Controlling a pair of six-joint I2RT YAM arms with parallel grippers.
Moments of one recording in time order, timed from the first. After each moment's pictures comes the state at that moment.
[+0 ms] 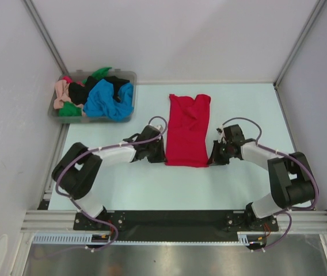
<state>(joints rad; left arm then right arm) -0.65 1.70 0.90 -0.14 0.16 -0.66 0.26 1.53 0.76 -0.30 -0.36 0.38</state>
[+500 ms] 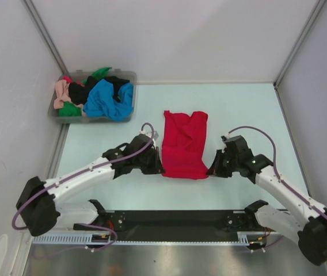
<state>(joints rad) -0.82 1.24 0.78 -0.40 0.13 -0.78 0.47 1.03 0.62 -0.56 -0.28 0.65</state>
